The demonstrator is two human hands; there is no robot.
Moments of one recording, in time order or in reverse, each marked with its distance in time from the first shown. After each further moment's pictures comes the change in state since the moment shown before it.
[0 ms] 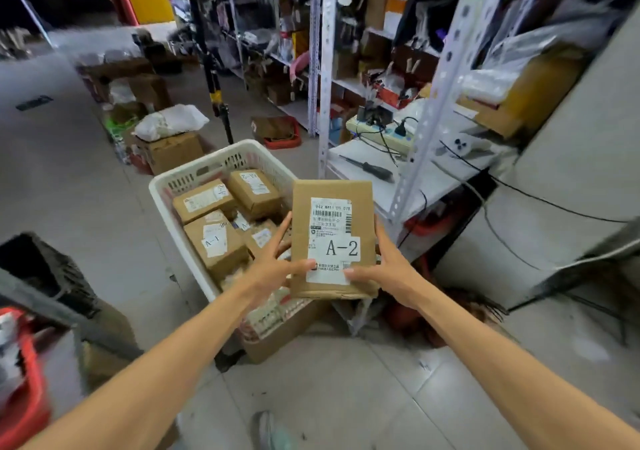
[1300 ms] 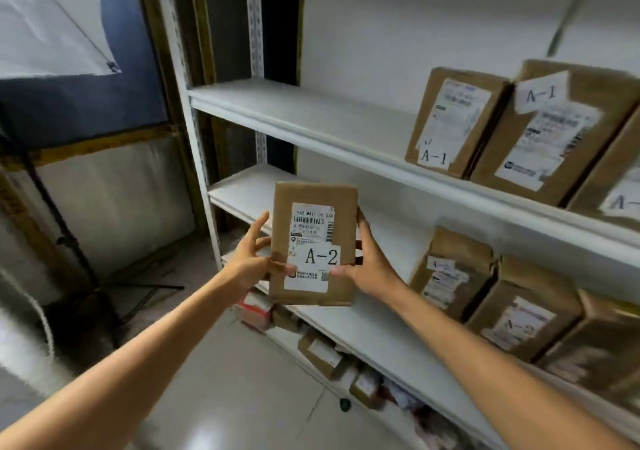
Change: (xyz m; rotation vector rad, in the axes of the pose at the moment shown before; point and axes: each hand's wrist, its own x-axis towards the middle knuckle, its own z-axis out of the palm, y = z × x) left_hand -0.013 0.003 0.760 0.428 -1.757 0.009; right_hand -0.493 0.047 -0.290 0.004 1.917 0.414
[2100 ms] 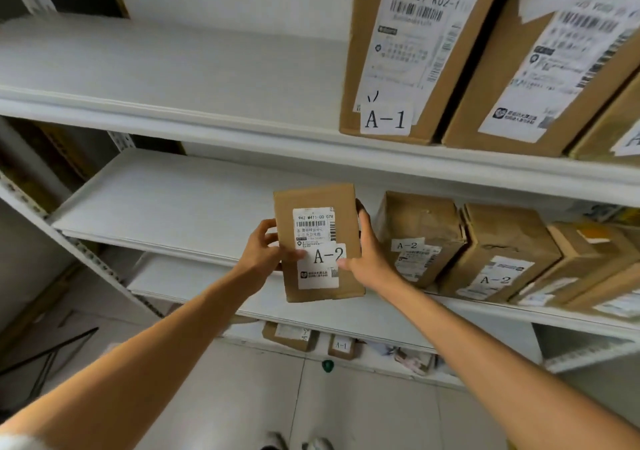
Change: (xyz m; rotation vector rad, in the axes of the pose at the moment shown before) left_hand 0.228 -0.058 0.100 0.092 -0.285 -0.227; right_hand 0.106 0.131 -0.069 -0.066 0.408 0.409
